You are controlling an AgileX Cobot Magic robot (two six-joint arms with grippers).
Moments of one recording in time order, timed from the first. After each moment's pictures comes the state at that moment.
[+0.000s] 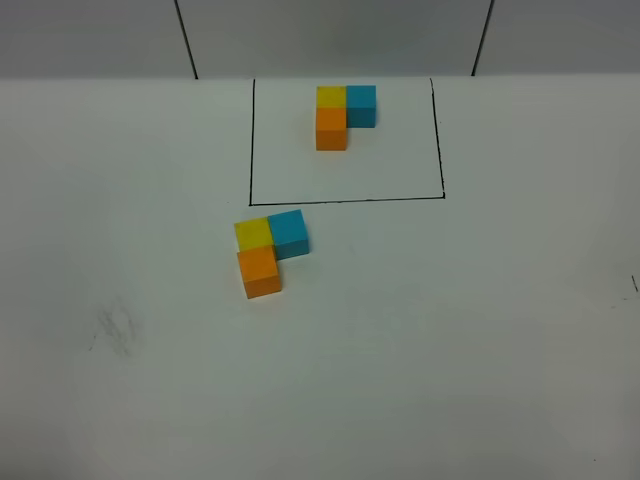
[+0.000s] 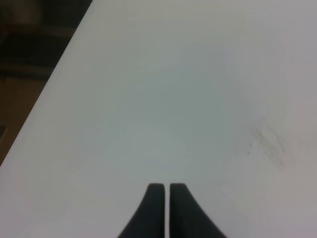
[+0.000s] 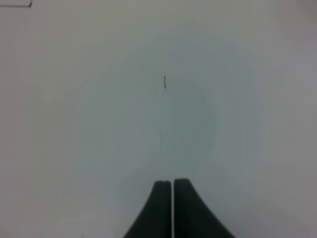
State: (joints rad) left arm 0.09 -0.01 -0.51 0.15 1.07 -0.09; right arm -0.12 0.14 -0.50 -0.01 1.07 -0.09
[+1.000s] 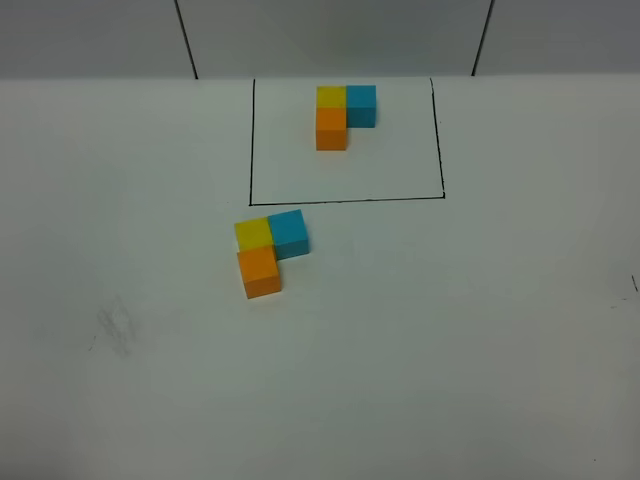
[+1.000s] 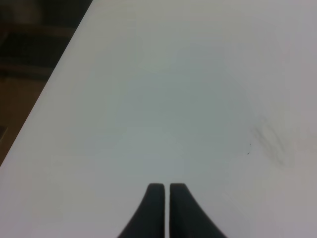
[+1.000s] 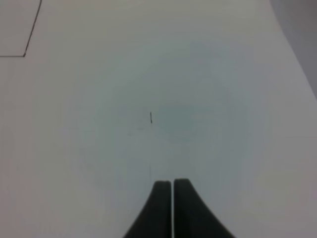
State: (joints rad) left arm 0.09 -0.01 -0.51 0.15 1.07 -0.09; right arm -0.13 -0.01 -0.50 -0.03 1.07 -0.08
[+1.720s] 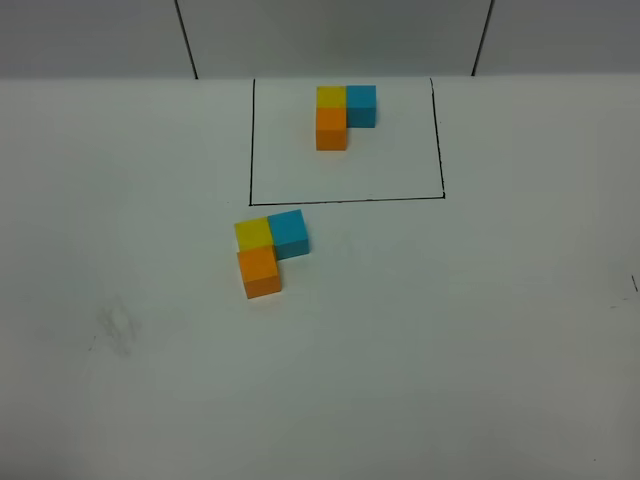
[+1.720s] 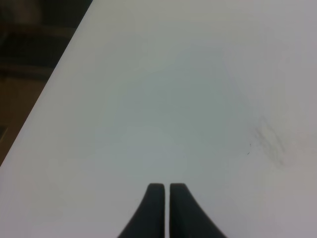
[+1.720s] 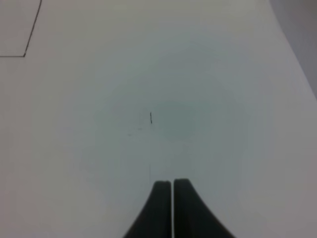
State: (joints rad) left arm 0.09 -0.01 -0.51 0.15 1.07 -0.09; right arm -0.13 -0.01 -0.50 -0.03 1.07 -0.08
